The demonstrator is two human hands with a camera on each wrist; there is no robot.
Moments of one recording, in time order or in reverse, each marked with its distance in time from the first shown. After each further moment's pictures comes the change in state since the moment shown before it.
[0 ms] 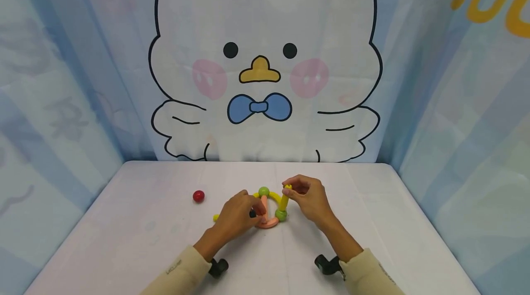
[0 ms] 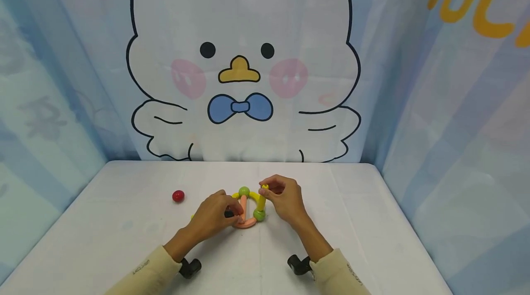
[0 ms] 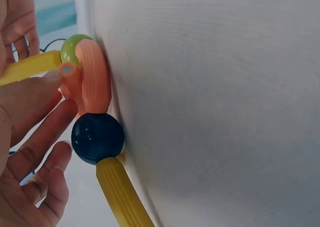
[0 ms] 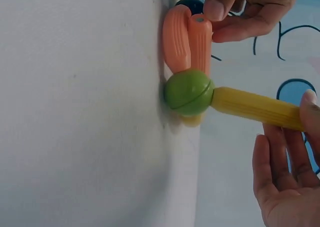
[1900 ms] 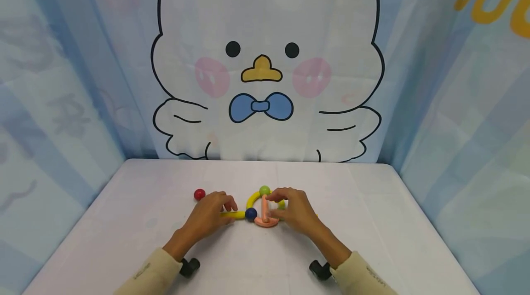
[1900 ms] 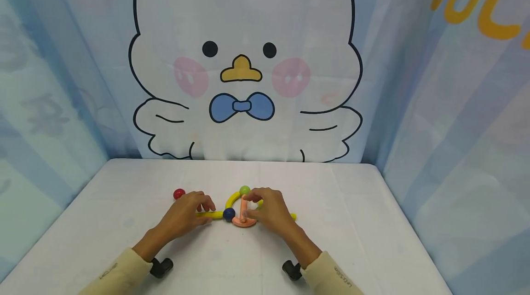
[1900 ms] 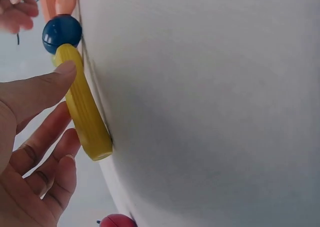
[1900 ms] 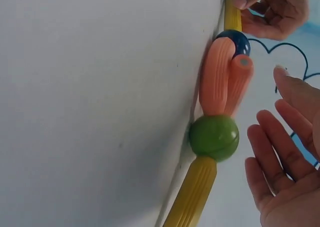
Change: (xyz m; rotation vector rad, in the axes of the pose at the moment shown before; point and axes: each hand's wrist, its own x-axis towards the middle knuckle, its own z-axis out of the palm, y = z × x) left_hand -0.029 -0.049 -0.029 0.053 -0.019 -0.179; right_hand -0.014 -0.004 0.033 -0.275 -0.173 -0.122
